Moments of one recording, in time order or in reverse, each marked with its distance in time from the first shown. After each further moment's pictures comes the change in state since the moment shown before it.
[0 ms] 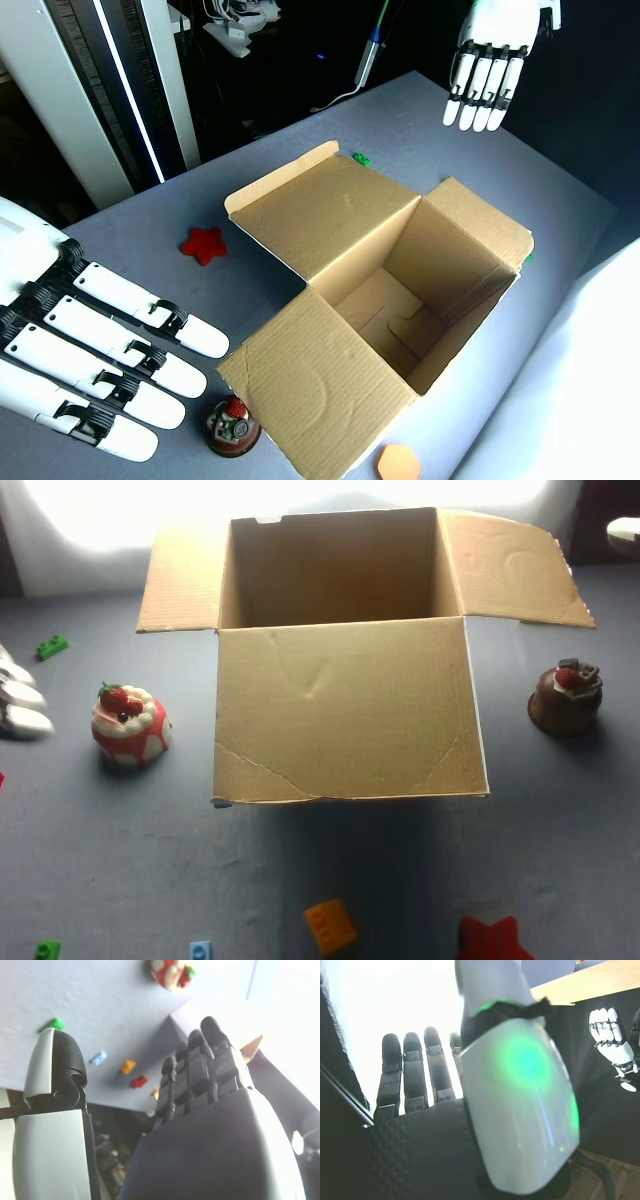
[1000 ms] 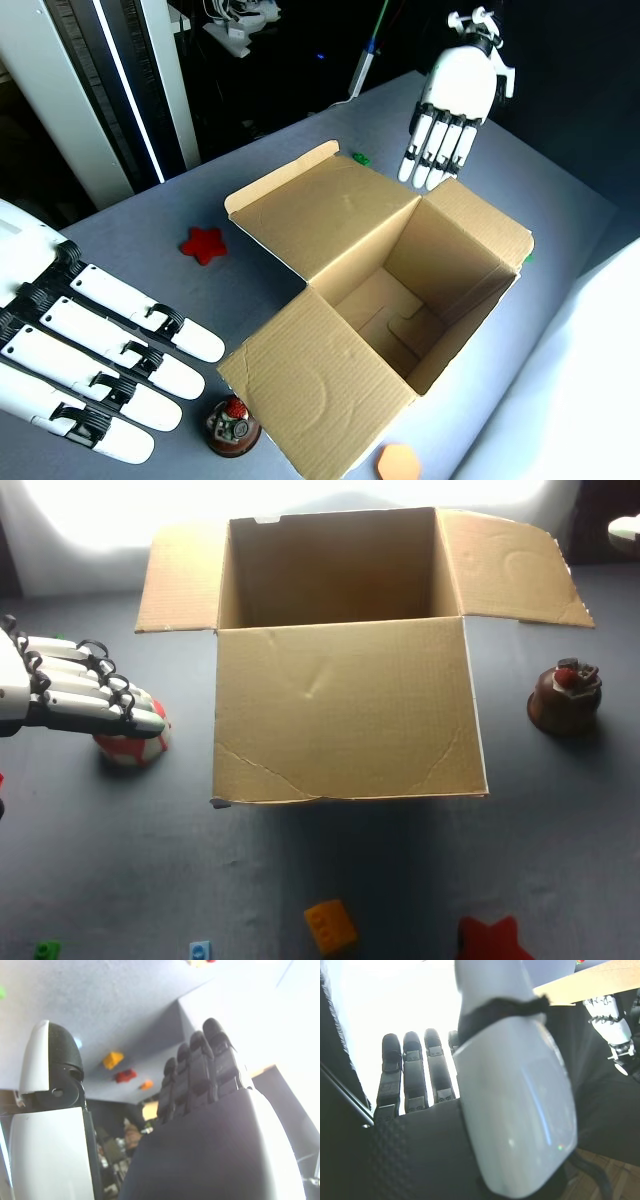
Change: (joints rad) left arm 0.353 -0.238 0.094 -0.476 0.190 0.131; right arm 0.000 0.000 0.000 0.001 0.000 0.000
